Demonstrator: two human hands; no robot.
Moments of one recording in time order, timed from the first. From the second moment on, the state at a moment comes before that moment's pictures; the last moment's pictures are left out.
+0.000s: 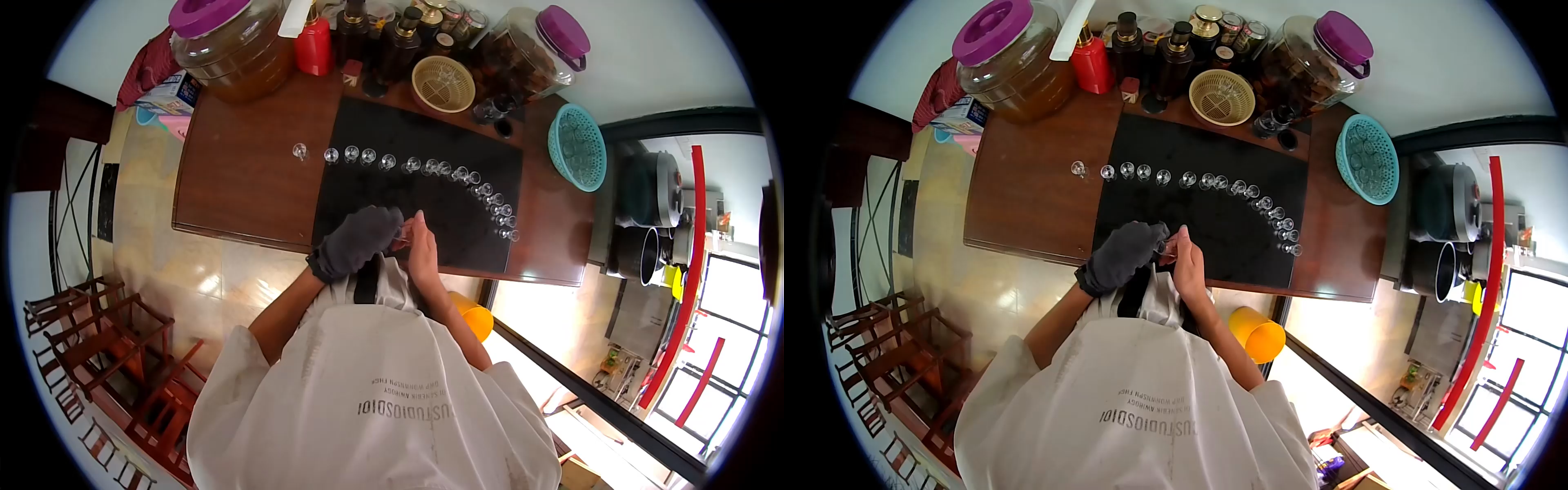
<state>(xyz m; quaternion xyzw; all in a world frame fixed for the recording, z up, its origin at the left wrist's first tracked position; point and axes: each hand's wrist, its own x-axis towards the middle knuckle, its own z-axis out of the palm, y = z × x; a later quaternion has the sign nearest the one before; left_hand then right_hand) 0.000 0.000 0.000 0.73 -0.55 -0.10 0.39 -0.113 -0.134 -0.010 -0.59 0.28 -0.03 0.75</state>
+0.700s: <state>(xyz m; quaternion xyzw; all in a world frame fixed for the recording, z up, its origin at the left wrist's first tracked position) -0.003 -0.005 0.029 0.76 -0.53 -0.11 0.35 -0.109 -0.124 0.013 -0.58 0.31 0.01 0.75</state>
